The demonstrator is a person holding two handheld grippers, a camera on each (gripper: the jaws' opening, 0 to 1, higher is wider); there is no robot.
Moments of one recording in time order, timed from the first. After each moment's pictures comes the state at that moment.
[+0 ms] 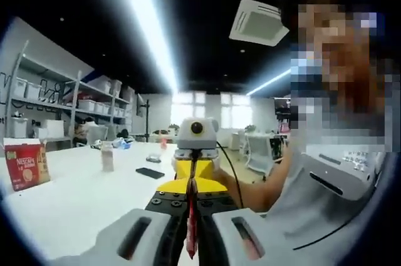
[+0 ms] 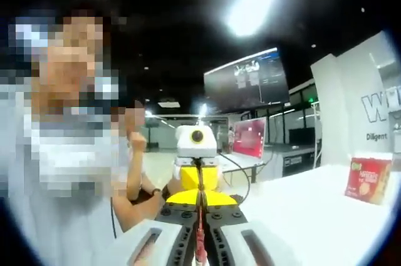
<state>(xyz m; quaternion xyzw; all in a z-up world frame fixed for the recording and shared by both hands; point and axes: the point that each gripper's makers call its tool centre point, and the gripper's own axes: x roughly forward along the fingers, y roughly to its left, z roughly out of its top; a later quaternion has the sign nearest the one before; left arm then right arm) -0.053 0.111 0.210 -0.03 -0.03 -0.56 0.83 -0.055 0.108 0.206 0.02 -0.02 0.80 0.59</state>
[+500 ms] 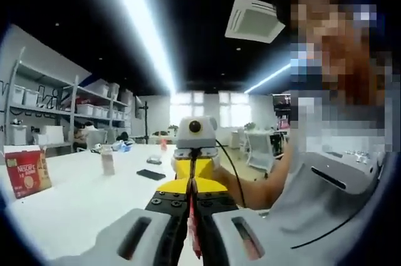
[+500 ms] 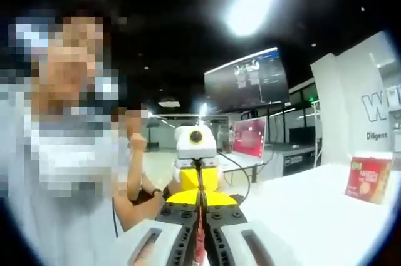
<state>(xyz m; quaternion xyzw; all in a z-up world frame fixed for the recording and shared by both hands) -0.050 0.111 0.211 -0.01 -0.04 -0.56 0.83 -0.053 0.110 0.207 0.03 -0.02 0.81 0.59</state>
